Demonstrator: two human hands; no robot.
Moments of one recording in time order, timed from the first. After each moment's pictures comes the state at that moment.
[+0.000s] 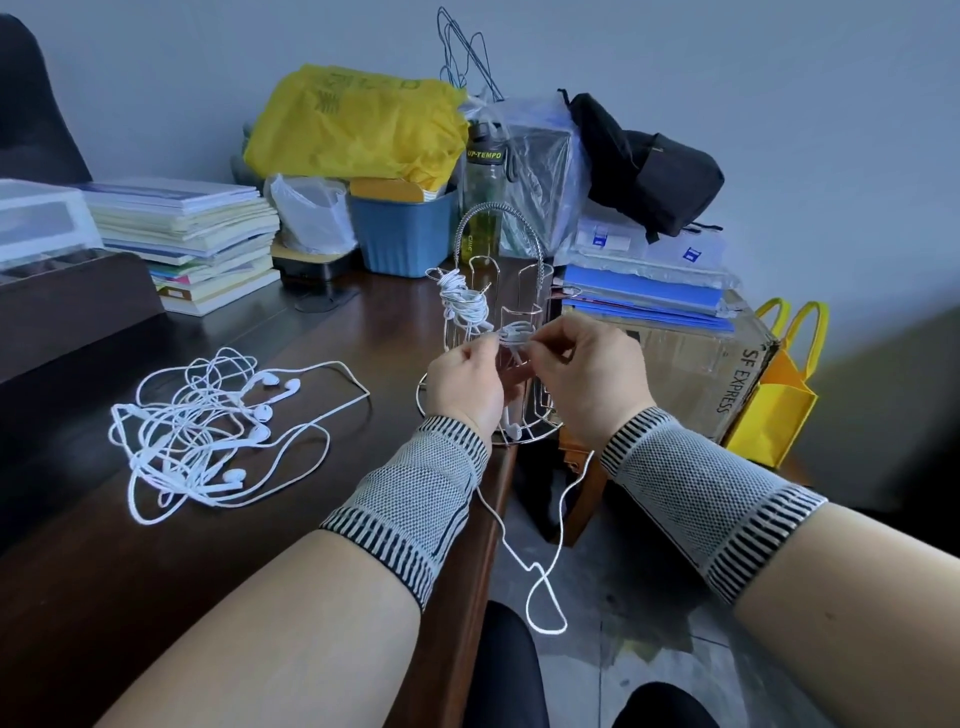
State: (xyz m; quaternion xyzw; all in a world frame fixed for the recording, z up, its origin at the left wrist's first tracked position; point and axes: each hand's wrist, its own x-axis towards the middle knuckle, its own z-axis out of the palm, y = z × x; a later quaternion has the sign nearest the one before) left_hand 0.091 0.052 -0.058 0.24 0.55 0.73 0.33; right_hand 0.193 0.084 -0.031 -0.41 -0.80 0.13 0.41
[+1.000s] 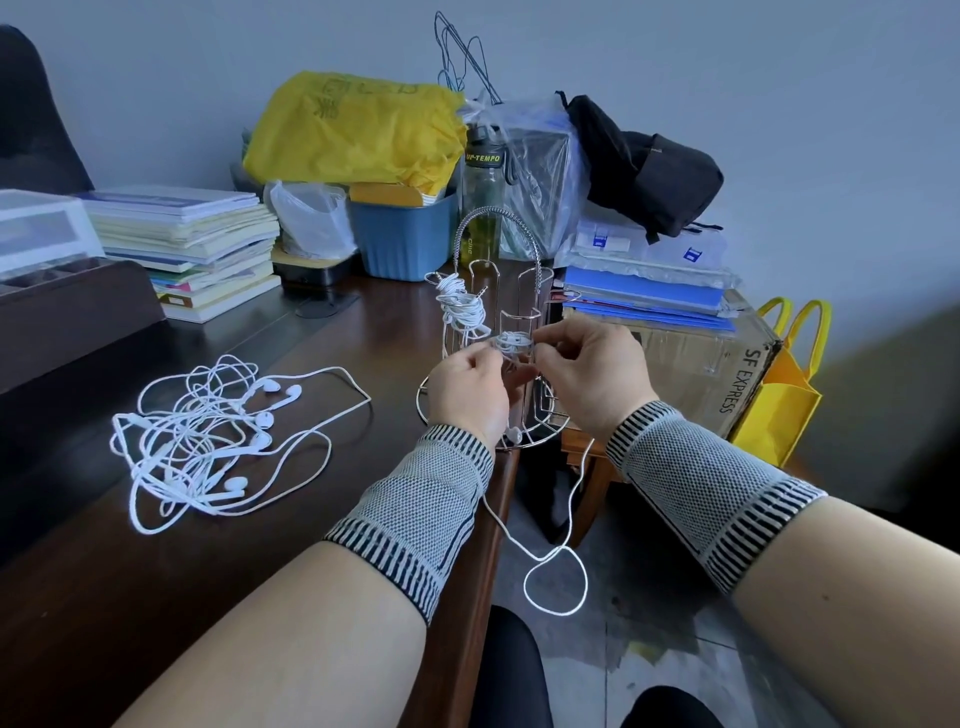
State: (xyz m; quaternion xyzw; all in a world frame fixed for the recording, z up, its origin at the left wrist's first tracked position) left_hand 0.087 0.057 -0.070 0.31 0.58 0.70 0.27; right_hand 0.192 0.099 -0.036 -0.42 -0.78 0.22 0.41
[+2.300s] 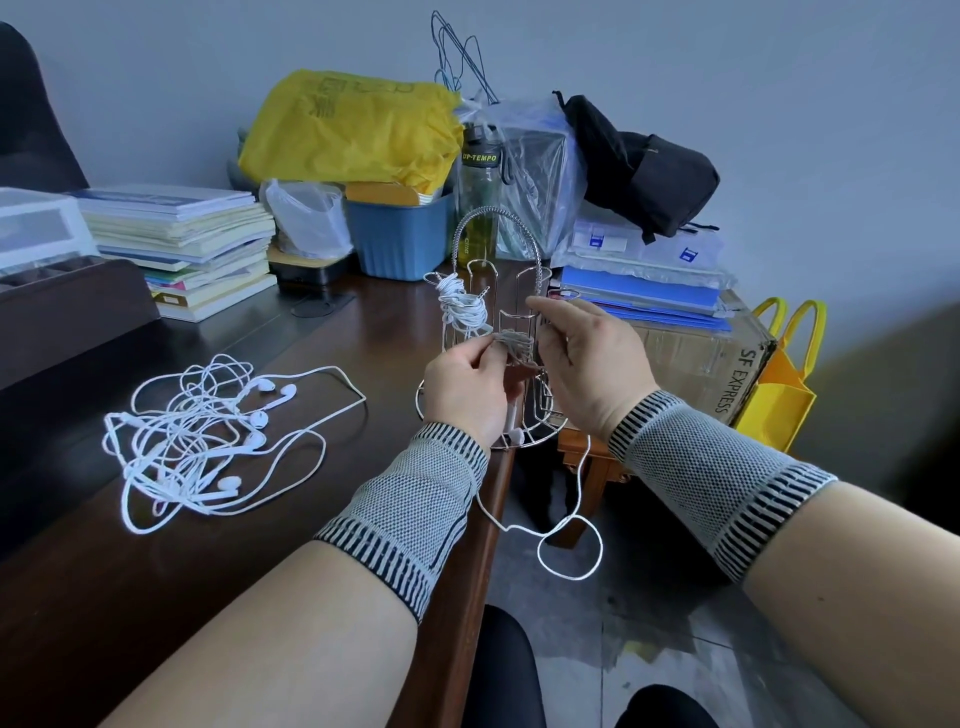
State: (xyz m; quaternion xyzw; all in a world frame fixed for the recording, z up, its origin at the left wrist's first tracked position) left_hand 0.087 0.059 -0.070 0.35 0.56 0.70 0.26; right_hand 0.195 0.096 -0.029 -0.32 -0.84 0.01 0.43
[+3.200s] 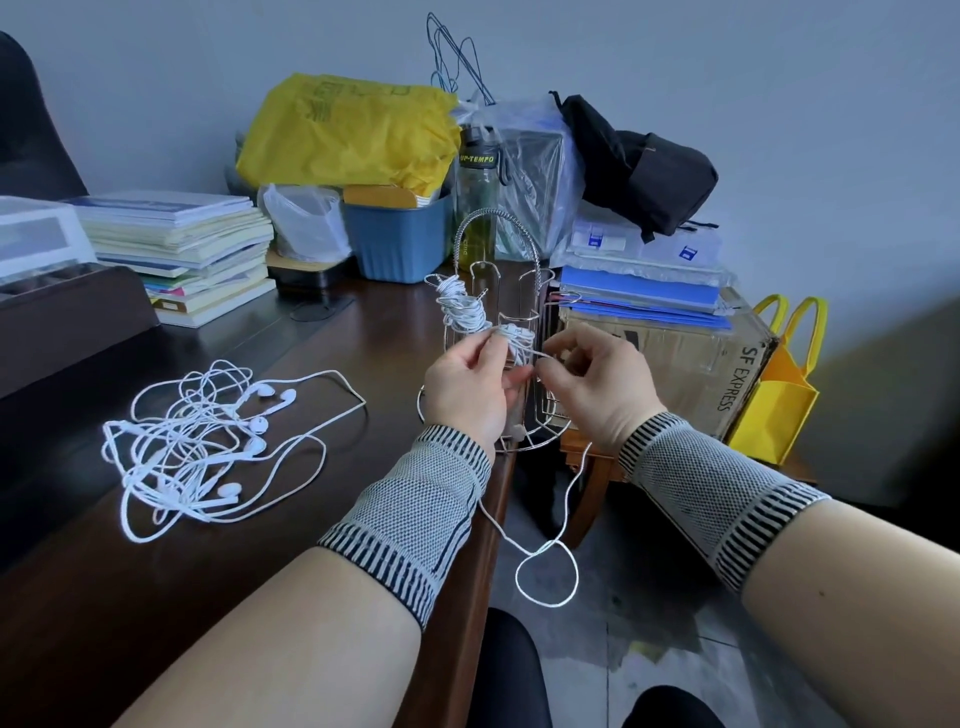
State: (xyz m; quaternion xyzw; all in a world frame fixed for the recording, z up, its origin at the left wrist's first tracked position) left_hand 0.095 0.053 -0.061 0.29 0.51 0.74 0.34; right_hand 0.207 0.107 -0.049 -0.40 -0.80 0.19 0.41
